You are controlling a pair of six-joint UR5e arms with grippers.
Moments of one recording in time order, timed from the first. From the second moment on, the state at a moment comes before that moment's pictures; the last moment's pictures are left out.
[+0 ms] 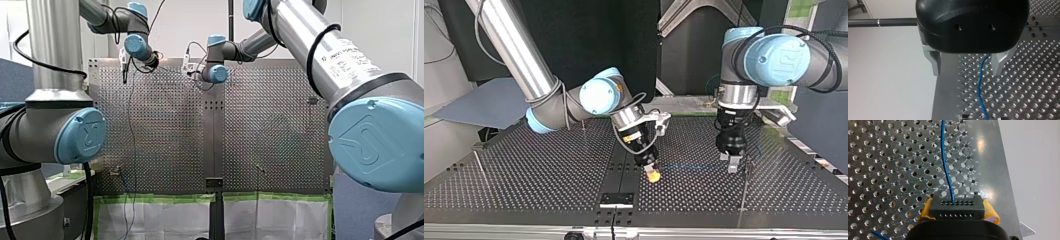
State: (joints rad) left arm -0.13 -1.50 -1.69 -3.01 -1.69 -1.58; right arm 2.35 -0.89 0.91 -0.23 1.46 1.73
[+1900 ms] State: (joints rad) left arm -0.17 -1.70 -1.56 -2.97 -1.81 -1.56; right arm 2.33 -0.89 0.91 -0.22 1.46 1.73
